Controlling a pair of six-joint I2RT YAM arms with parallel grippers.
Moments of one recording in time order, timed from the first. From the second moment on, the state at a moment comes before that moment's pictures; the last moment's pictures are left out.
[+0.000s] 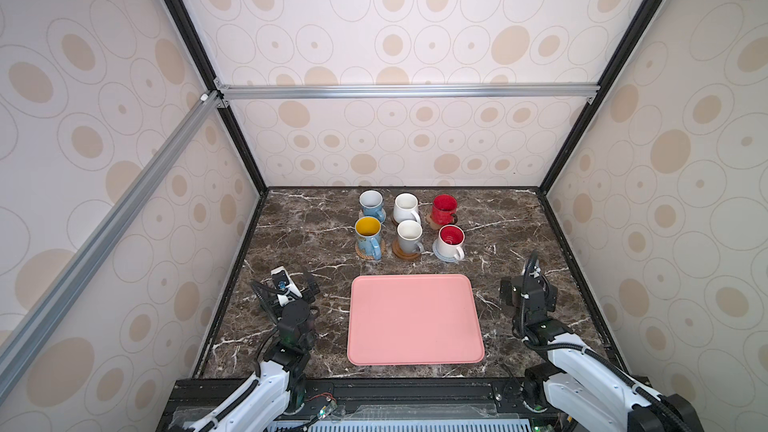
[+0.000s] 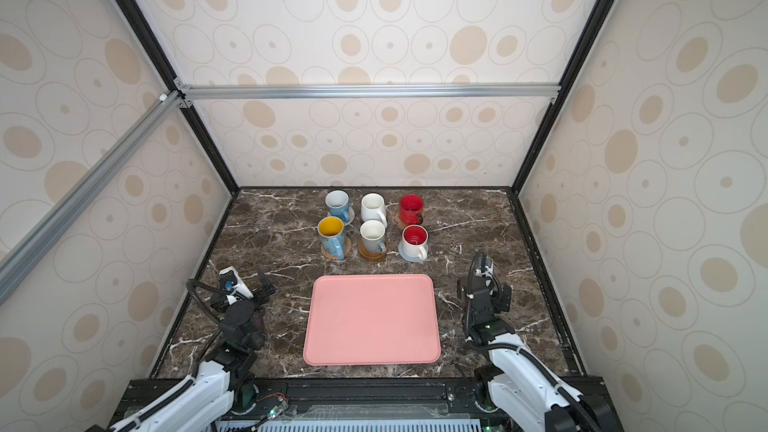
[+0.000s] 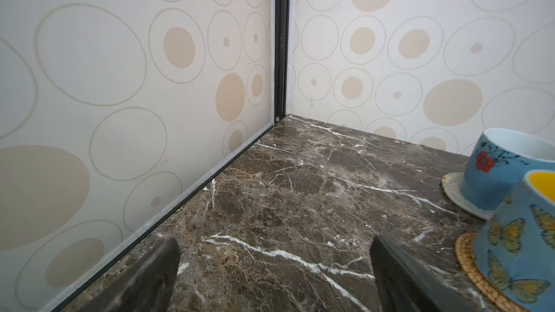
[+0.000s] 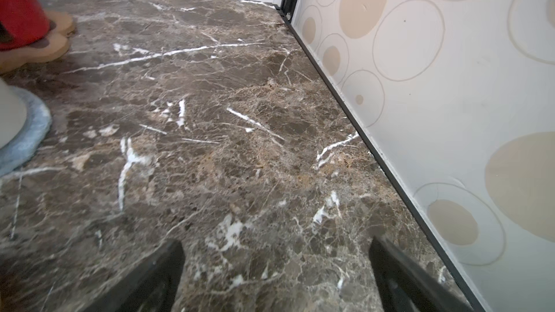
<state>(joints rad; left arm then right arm) -0.34 0.77 0.02 0.62 -0.85 -0.09 0.22 0.91 0.24 0.10 0.66 0.13</state>
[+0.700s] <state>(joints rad) -0.04 1.31 0.21 0.92 -0.31 -0.09 0.06 1.43 0.42 0.54 0.41 0.11</state>
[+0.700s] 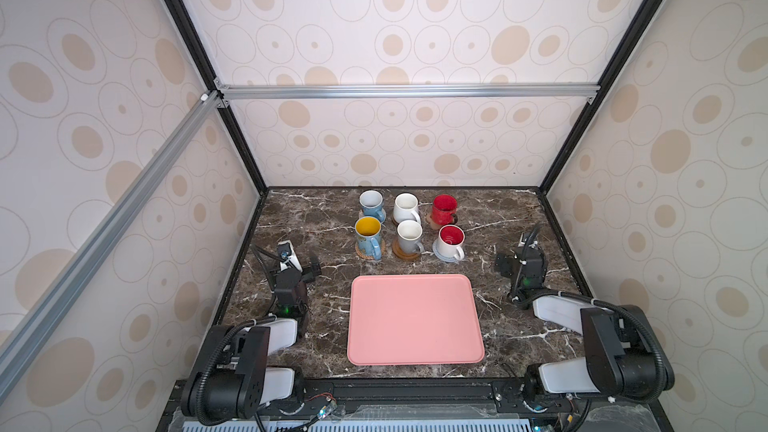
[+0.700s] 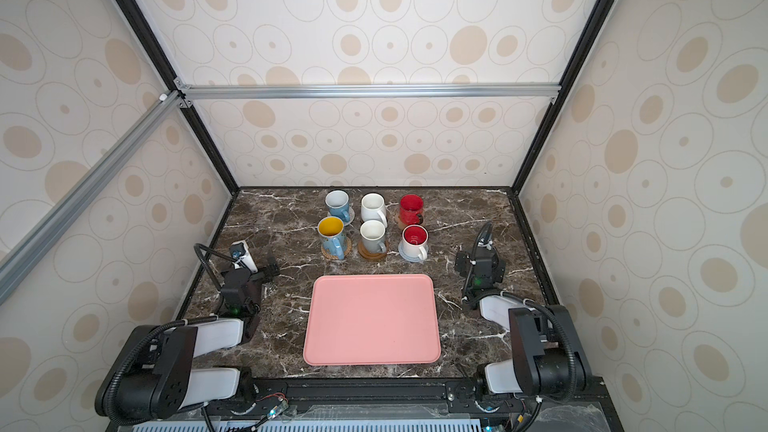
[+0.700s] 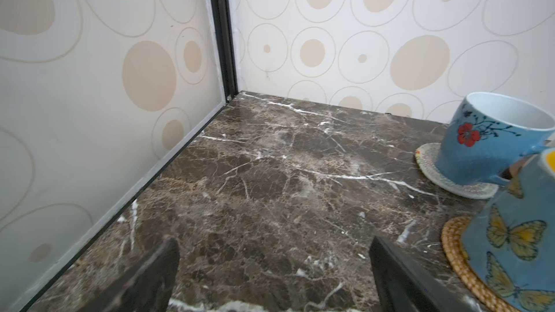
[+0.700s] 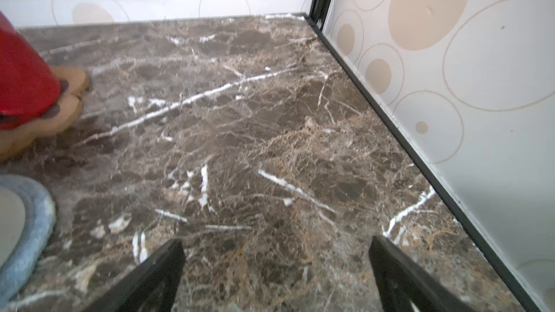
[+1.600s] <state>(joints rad) -0.02 1.28 0.17 0.93 -0.21 -0.09 0.05 1.54 0.38 0.76 0.23 0.05</state>
